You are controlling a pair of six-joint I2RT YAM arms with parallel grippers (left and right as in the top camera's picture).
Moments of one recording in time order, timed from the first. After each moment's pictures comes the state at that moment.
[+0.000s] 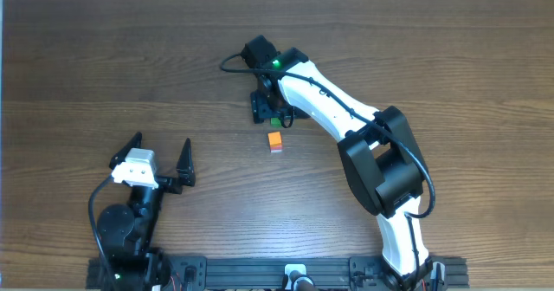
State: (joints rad) left arm -0.04 0.01 0.01 -0.06 0.11 -0.07; right arm 0.61 2.15 1.66 -0.98 0.02 0.50
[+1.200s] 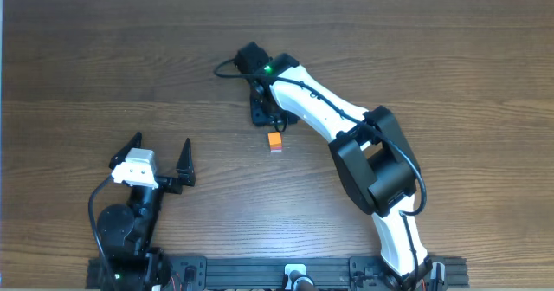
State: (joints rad) left arm -0.04 0.01 0.01 -0.06 0.11 -0.07; right arm 0.64 2.18 1.66 -0.97 0.02 0.55
